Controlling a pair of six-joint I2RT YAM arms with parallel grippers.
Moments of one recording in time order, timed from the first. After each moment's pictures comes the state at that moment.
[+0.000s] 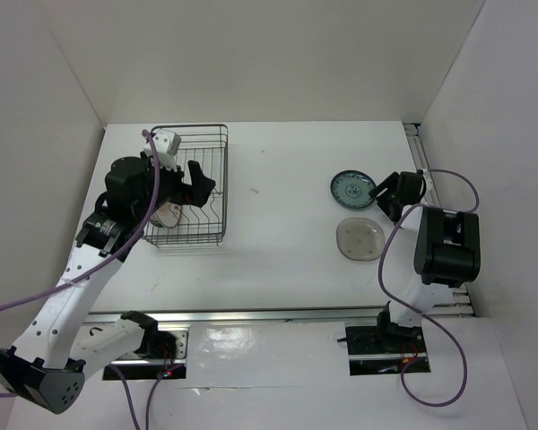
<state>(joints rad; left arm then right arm) -0.32 0.97 1.10 -0.40 0.13 -0.17 -0.20 1.70 0.77 0.26 -0.01 0.69</state>
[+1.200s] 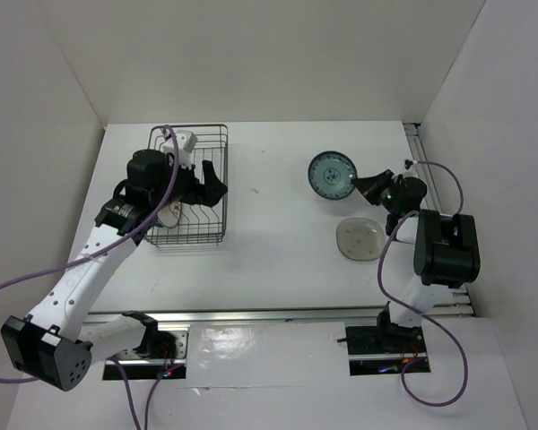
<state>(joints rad) -0.32 1.10 1.10 -0.40 0.21 -0.22 -0.22 1.75 0.63 0.85 -0.53 0.82</state>
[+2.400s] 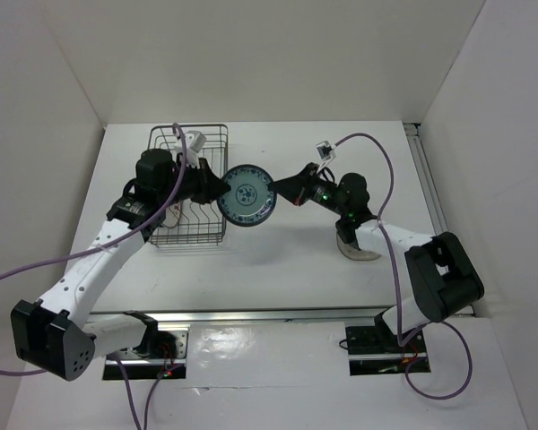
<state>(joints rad) -0.33 1.18 1.05 -0.25 0.39 -0.33 0.44 1.47 0.71 0.91 -0.58 0.79</state>
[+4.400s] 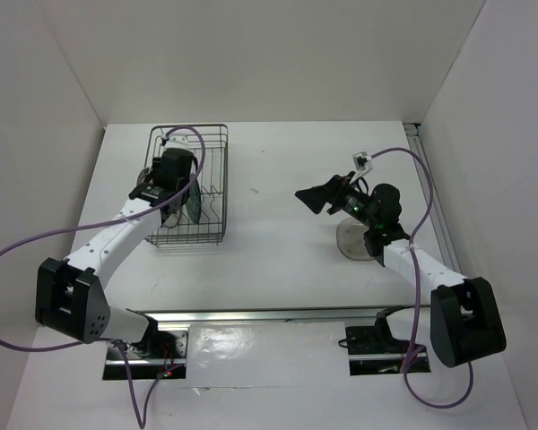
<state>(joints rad) -0.32 1.38 1.10 -0.40 -0.59 -0.14 0.23 1.21 0.55 0.70 -0.61 0.69</state>
